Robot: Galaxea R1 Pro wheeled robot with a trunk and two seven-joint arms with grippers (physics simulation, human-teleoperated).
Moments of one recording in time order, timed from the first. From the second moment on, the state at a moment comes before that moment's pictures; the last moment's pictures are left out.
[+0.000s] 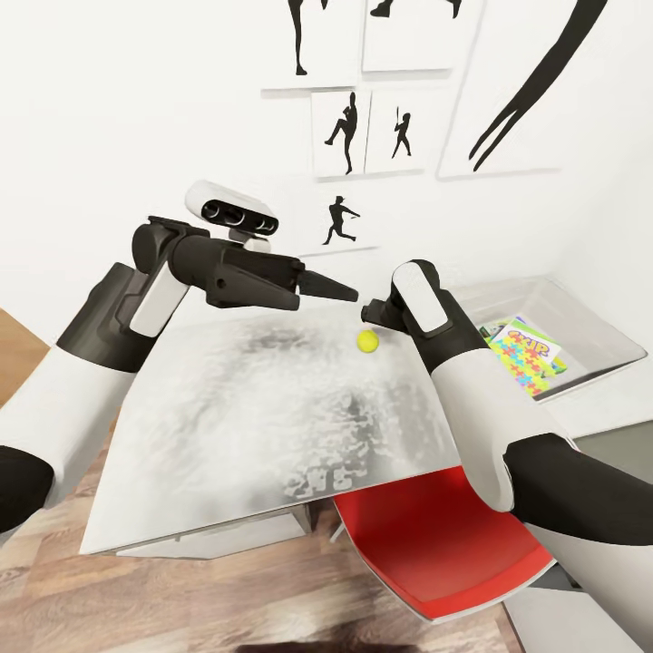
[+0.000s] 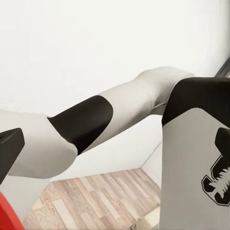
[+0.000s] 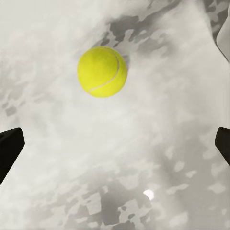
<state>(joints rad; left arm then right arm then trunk) -1.38 0.17 -0.51 -1.29 0.71 1.04 -1.57 -1.37 0.17 0.14 -0.77 -0.93 0.93 -0.94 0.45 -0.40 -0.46</state>
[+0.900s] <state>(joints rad) -1.38 0.18 -0.52 -1.28 0.71 1.04 -1.57 -1.37 0.17 0.14 -0.77 -0.93 0.93 -0.94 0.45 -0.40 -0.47</state>
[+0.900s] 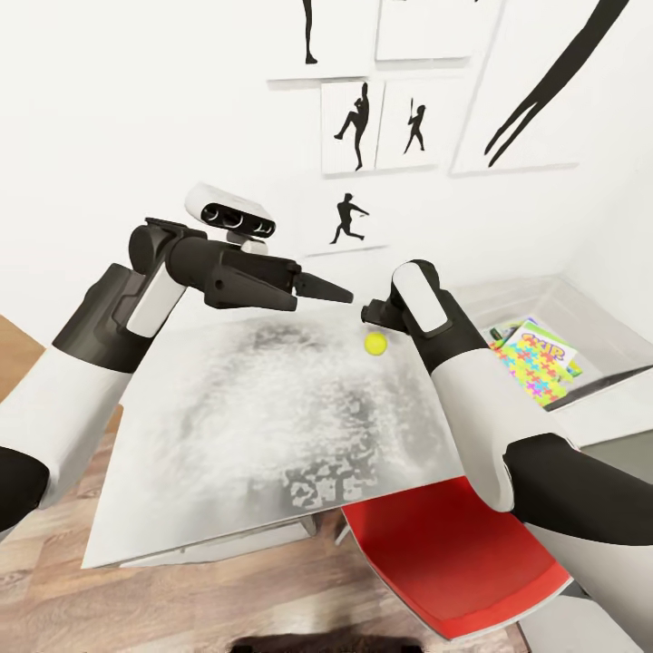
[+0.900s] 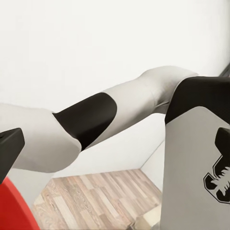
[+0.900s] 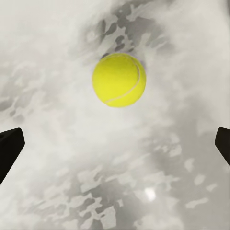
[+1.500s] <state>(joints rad) -1.38 0.18 -0.52 -1.28 0.70 1.04 -1.57 -1.37 0.17 0.15 -0.74 -0.92 0.93 -0.94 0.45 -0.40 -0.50</state>
